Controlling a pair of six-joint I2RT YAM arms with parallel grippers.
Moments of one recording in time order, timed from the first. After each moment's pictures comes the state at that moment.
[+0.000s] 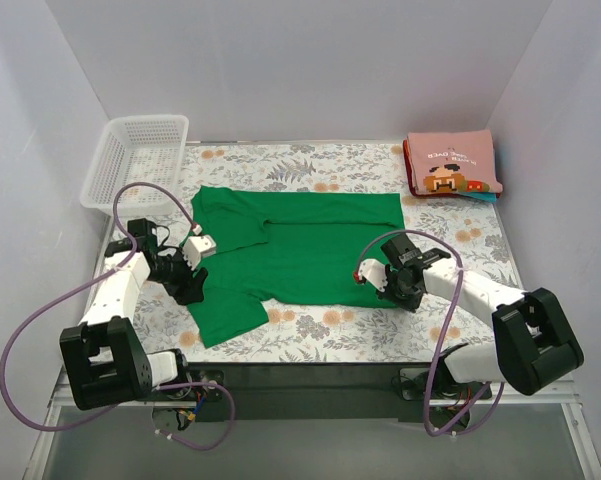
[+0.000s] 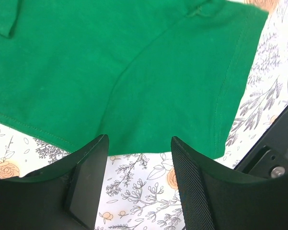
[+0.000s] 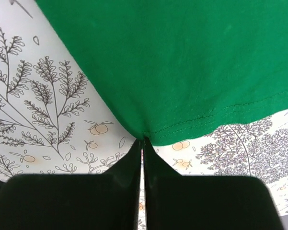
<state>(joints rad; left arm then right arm) 0.18 1.26 0.82 -0.96 0.59 1.02 0.49 1.32 0.66 -0.73 -0.02 -0.68</state>
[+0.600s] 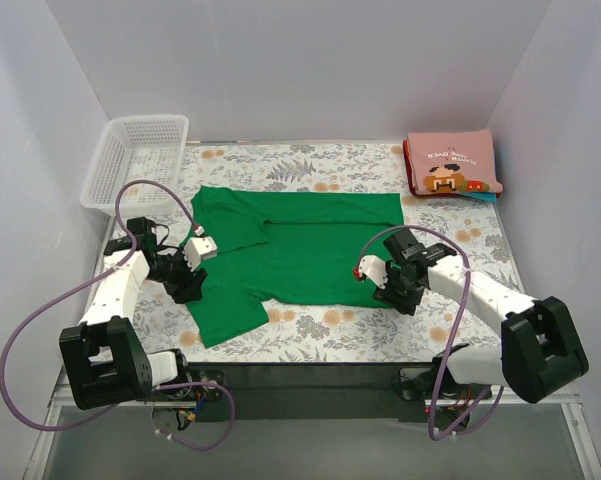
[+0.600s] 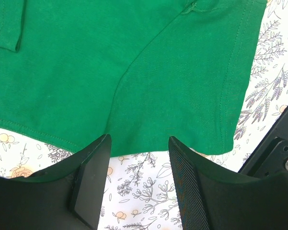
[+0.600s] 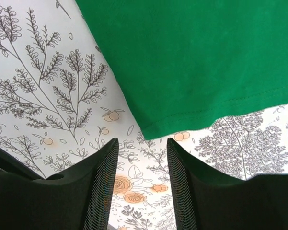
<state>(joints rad) 0.18 1.24 0.82 -0.99 0.60 1.14 0.49 1.25 0.72 -0.83 -0.08 -0.71</state>
